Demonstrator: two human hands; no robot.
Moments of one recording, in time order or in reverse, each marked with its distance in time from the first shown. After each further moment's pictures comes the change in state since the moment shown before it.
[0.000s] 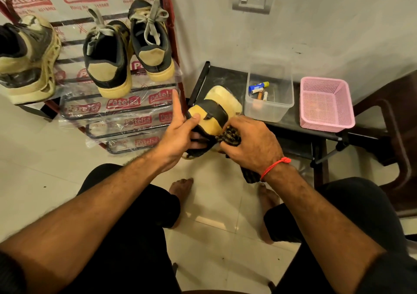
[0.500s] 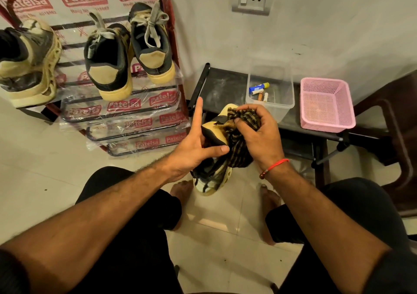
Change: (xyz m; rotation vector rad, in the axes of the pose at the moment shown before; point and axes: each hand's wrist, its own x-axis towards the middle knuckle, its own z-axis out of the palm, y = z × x) left_hand -0.014 -0.010 0.012 0.049 -0.286 -0.001; right_hand 0.007 0.006 0.009 0.805 0.289 0.383
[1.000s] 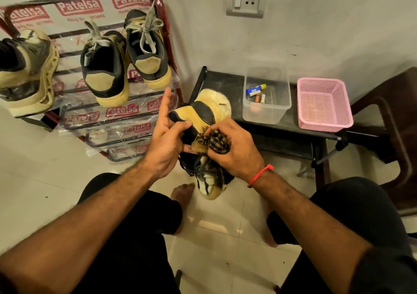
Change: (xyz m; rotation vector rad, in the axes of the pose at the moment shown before) left_hand 0.001 0.018 -0.024 -0.190 0.293 0.174; right_hand -0.014 0.005 0.017 -0.391 -0.335 -0.380
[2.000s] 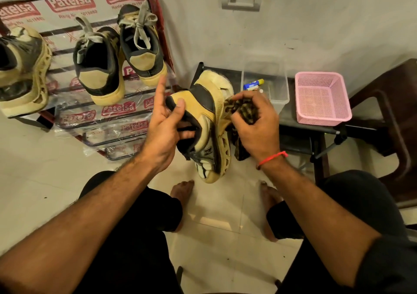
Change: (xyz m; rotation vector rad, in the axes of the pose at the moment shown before) left_hand 0.005 0.011 0.012 0.001 0.032 0.052; right_hand 0.015 0.001 -0.027 0.142 0.456 0.089
